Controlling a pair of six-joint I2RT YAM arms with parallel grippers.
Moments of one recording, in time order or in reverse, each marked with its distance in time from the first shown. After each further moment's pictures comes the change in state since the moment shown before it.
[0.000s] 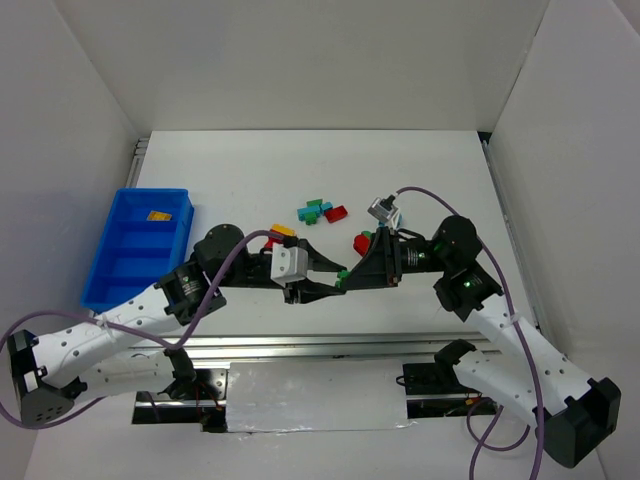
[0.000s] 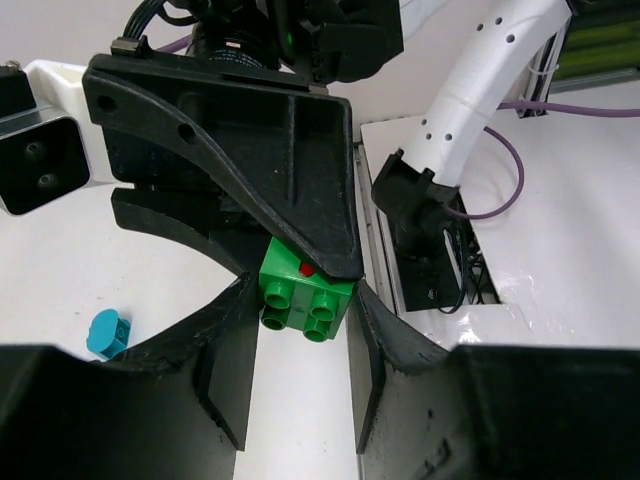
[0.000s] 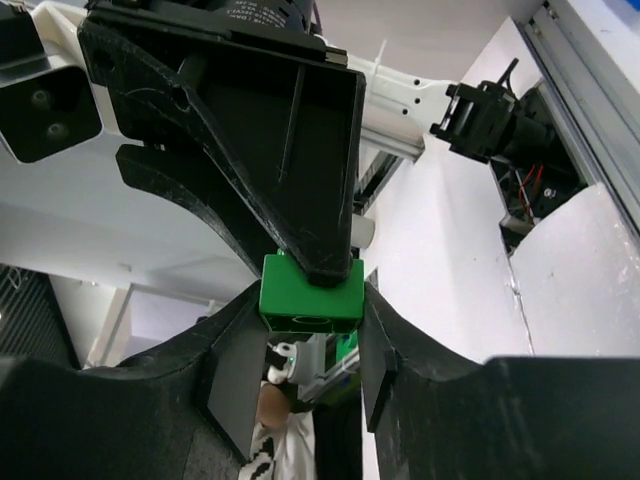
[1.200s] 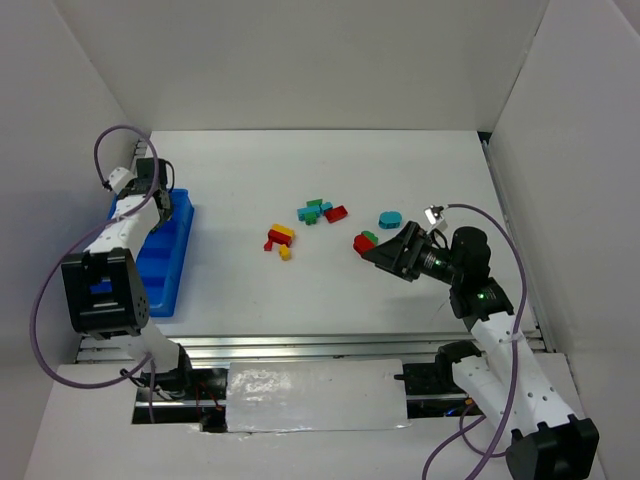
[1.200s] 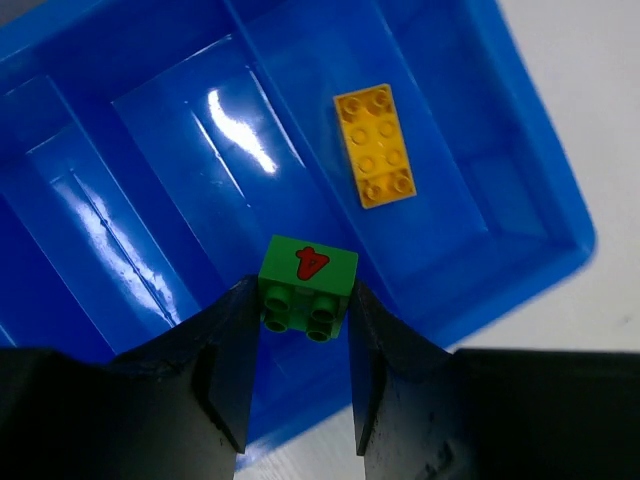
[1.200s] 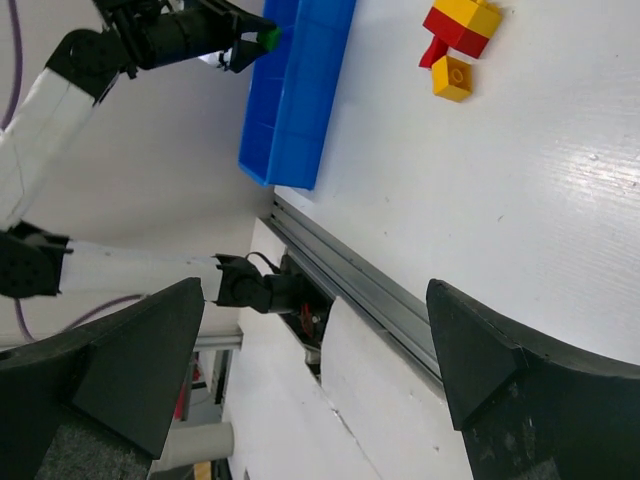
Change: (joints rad) left arm 1.110 0.578 0.244 -0.630 -1.111 -0.957; right arm -0.334 -0.132 -0.156 -0.370 0.370 -0.330
